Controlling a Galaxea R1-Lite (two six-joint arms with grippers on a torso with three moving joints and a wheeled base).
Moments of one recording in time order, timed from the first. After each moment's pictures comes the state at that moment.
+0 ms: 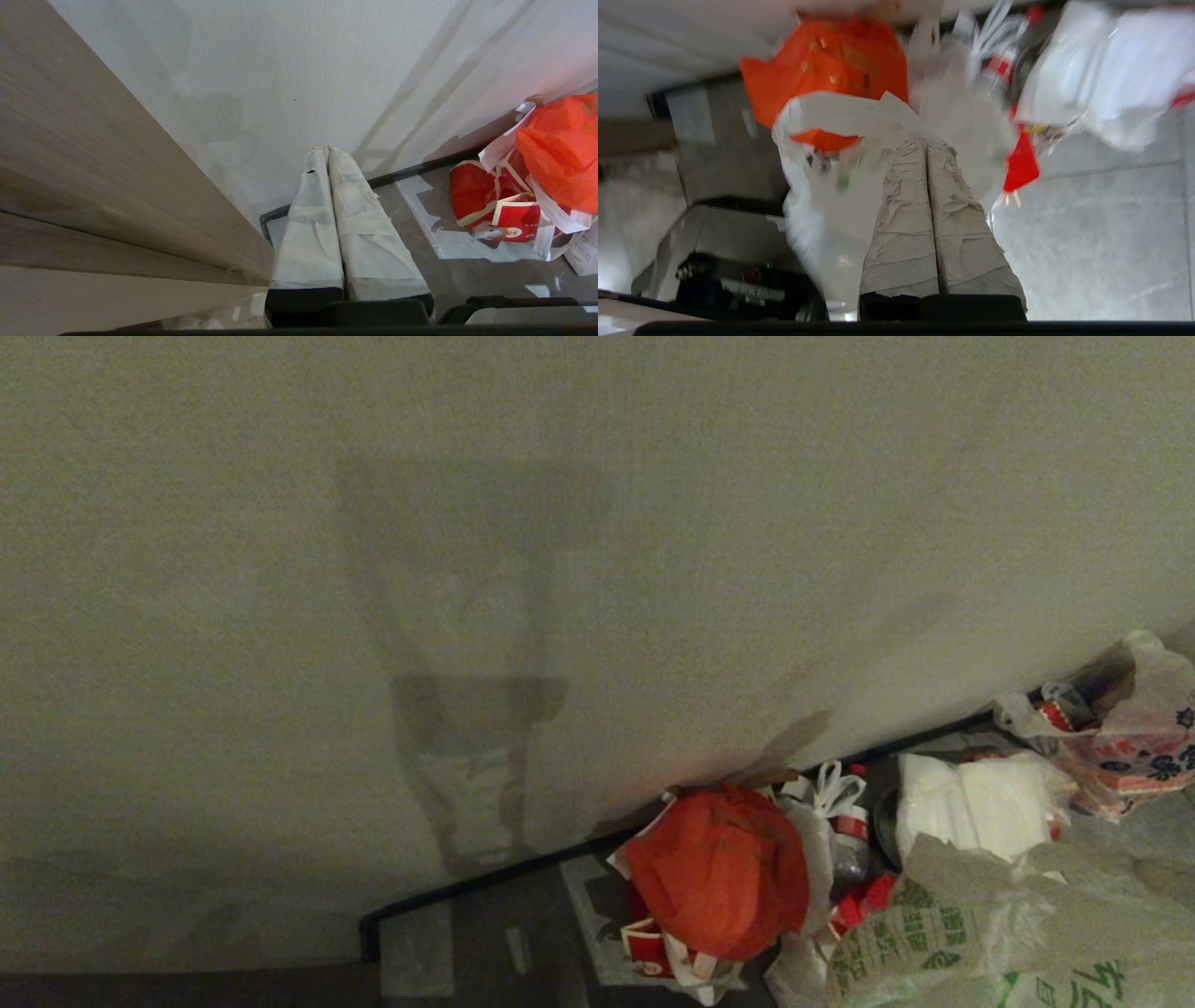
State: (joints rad) left arm 0.00 0.00 0.00 0.01 0.00 0.00; right arm 0.01 0.85 -0.56 0.21 0.17 -0.03
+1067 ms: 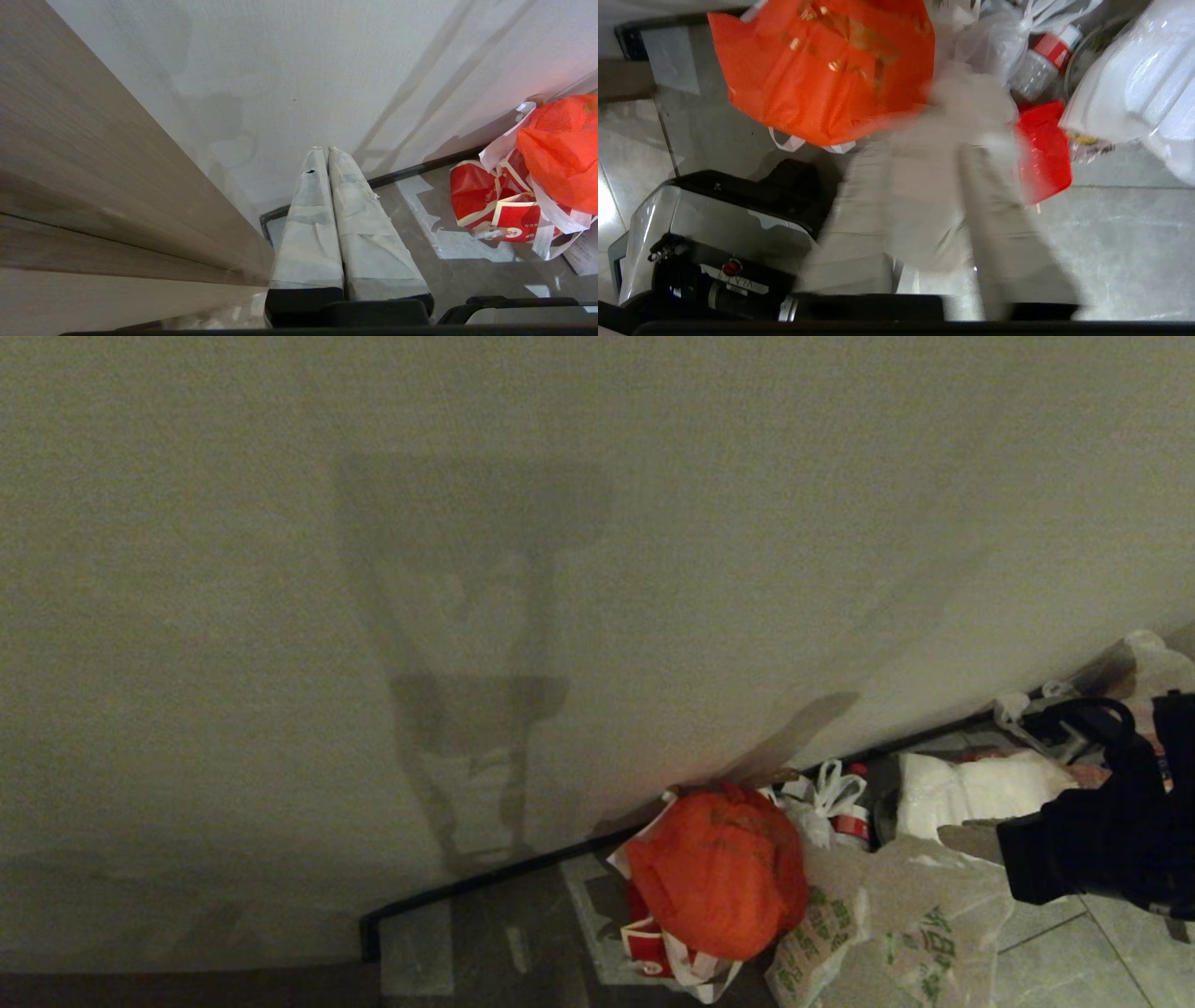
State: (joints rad) left arm 0.00 0.00 0.00 0.01 0.00 0.00; right arm 0.12 1.37 -0.54 -0.14 0.16 -0.07
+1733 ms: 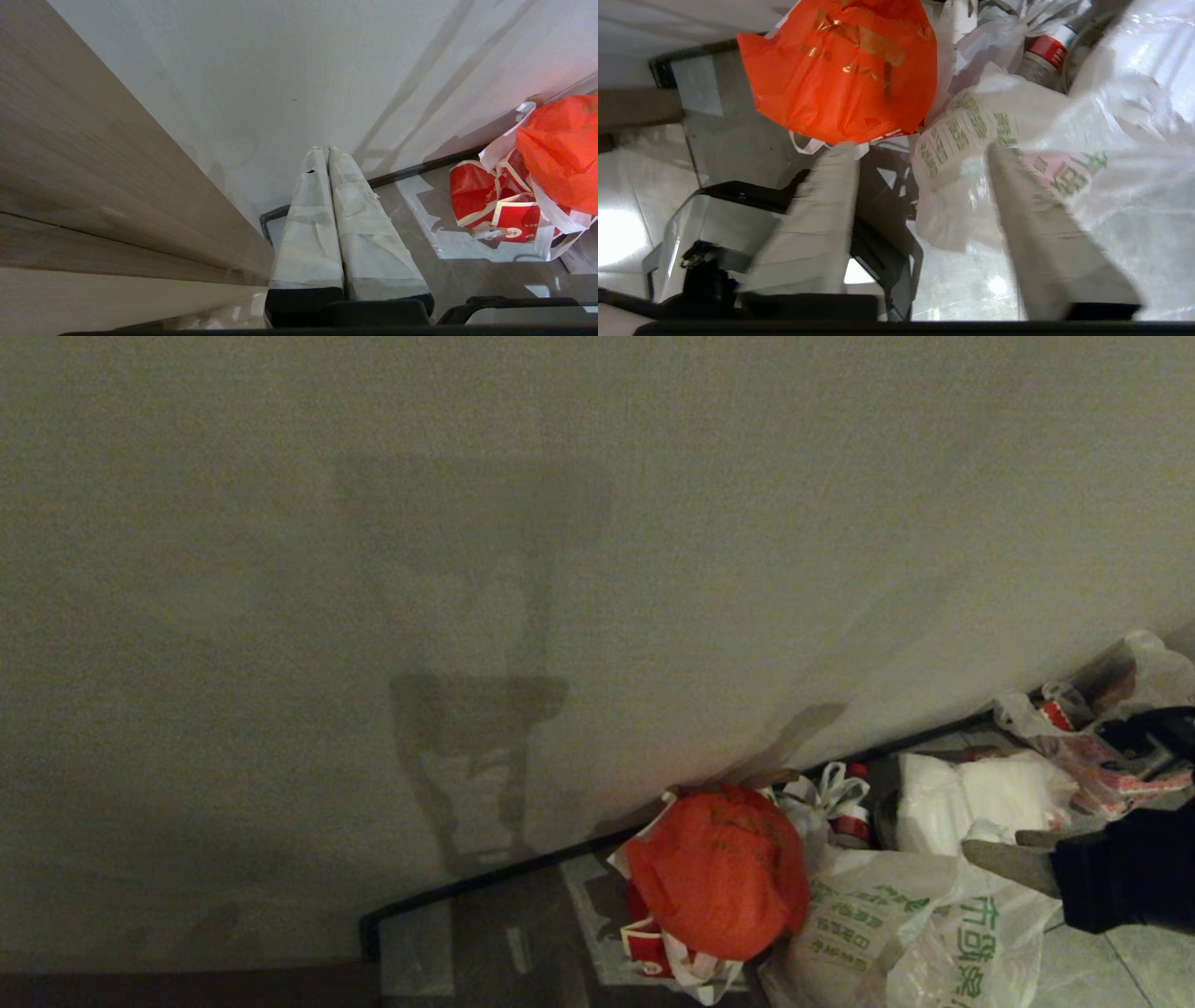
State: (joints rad) left arm 0.00 0.00 0.00 0.01 0.00 0.00; right arm 0.12 1.18 -0.49 -0.08 0.15 0.01
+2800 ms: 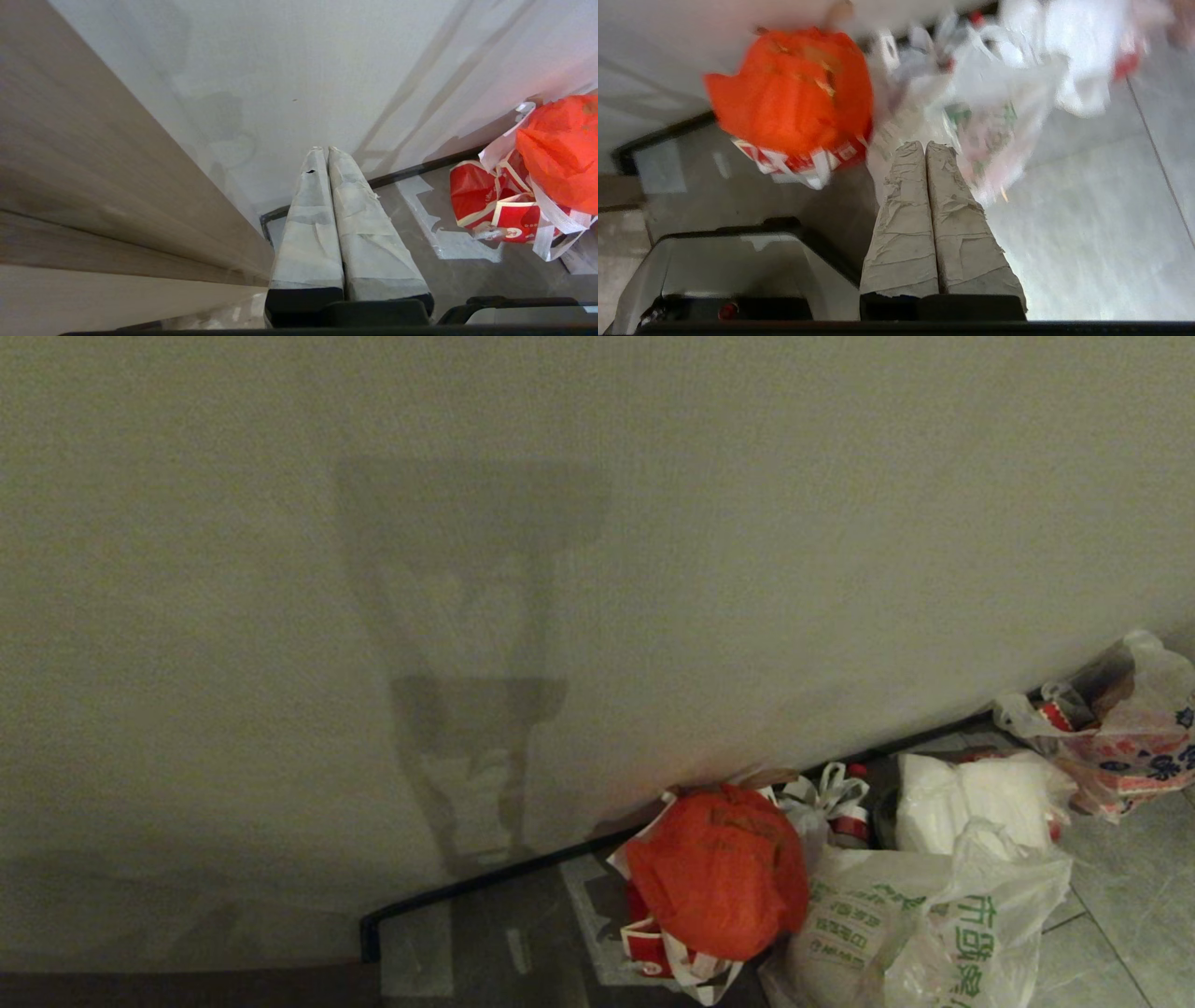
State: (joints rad) left arm 0.00 0.00 0.00 0.01 0.00 0.00; right arm -0.08 0.31 -0.25 0.26 0.10 0.05
